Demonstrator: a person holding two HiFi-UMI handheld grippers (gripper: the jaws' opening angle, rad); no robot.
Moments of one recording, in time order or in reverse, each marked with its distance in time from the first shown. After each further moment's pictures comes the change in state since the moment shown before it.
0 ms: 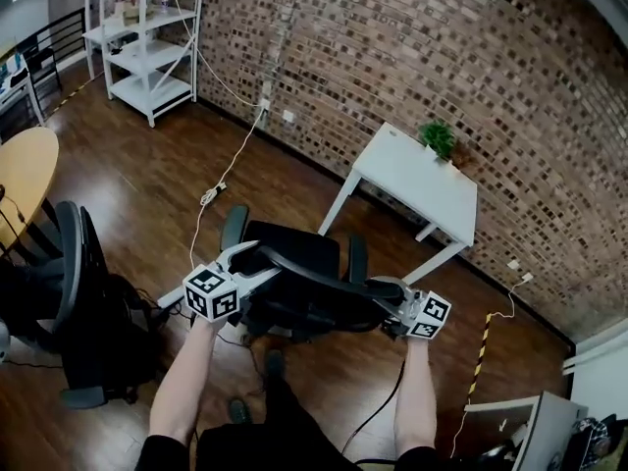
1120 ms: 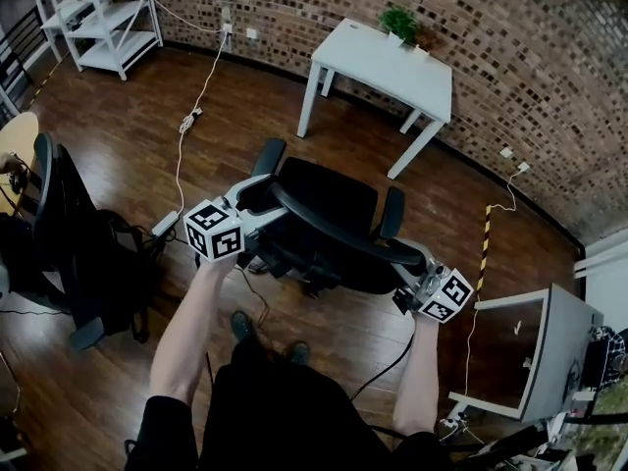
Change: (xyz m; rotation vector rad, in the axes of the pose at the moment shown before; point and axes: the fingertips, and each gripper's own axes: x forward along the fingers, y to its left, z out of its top) left arm 0.077 -0.241 -0.064 -0.089 0.080 -0.197; right arm -0.222 0.181 0.035 -0.005 -0.099 -0.338
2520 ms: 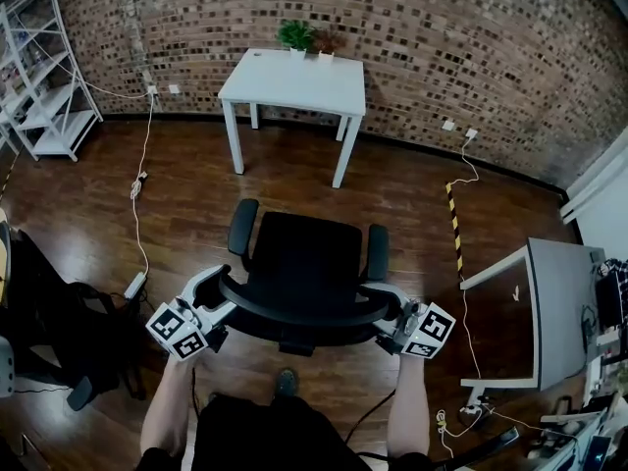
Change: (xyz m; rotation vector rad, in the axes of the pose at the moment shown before) left arm 0.057 -0.220 -0.043 0.090 -0.057 -0.106; right arm -0.212 0.061 0.060 -0.035 0.002 -0.053
